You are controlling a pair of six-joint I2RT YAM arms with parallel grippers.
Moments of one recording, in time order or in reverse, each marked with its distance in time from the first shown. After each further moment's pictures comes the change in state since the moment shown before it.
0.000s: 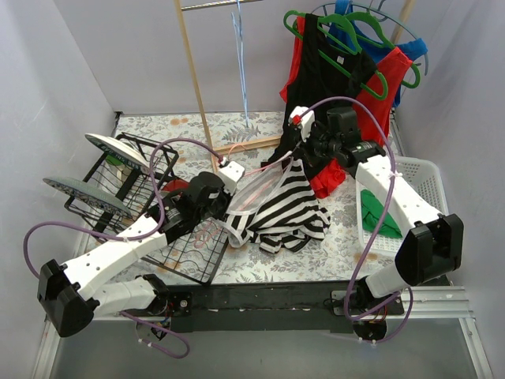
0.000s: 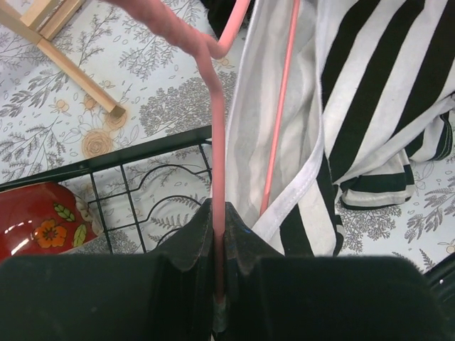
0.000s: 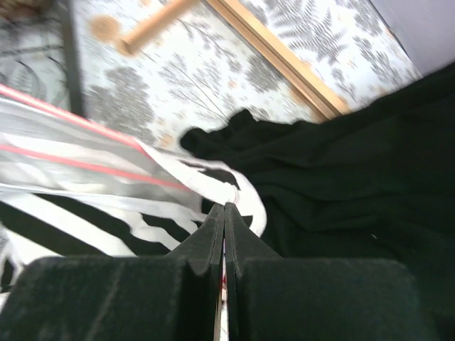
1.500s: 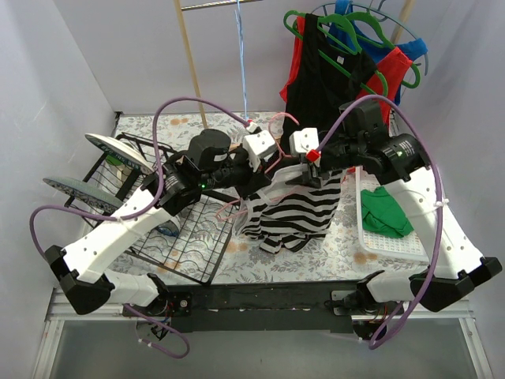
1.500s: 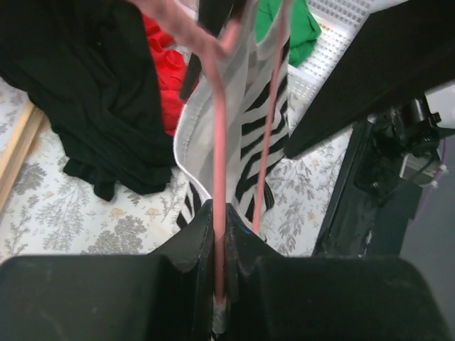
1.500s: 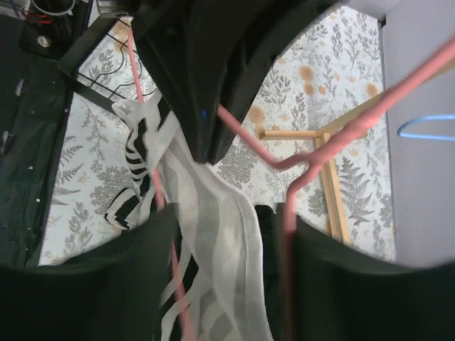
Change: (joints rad) left arm -0.063 0.191 0.555 -0.130 0.465 0.111; right arm 0.150 -0.166 0.402 -0.640 -0.382 -0.475
